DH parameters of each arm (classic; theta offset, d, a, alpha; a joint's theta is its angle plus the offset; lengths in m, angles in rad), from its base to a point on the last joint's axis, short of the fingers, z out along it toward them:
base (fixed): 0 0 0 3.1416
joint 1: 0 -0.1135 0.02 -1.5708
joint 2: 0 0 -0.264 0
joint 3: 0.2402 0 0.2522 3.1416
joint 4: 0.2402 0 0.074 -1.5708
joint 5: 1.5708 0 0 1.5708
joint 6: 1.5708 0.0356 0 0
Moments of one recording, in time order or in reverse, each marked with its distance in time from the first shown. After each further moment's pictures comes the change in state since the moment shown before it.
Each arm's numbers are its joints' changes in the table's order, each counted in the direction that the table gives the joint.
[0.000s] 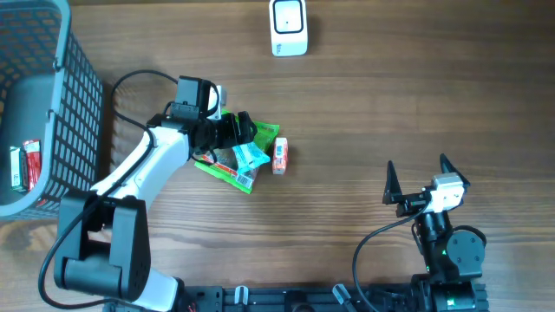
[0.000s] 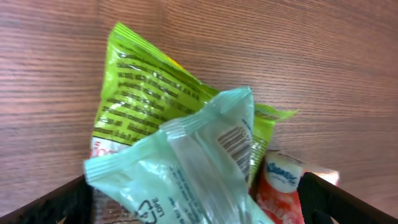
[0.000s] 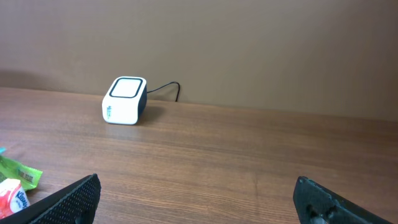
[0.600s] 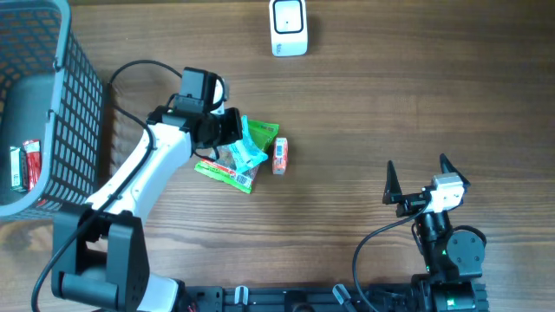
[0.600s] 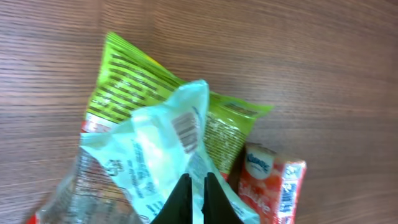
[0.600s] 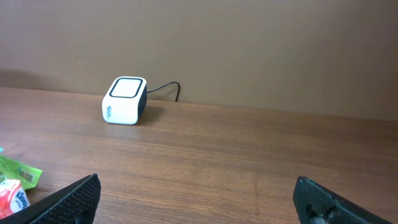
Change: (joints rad) left arm 0.045 0.048 0.083 0.130 -0.056 -0.037; right arm 0.000 0.000 0.000 0.000 0.000 0.000
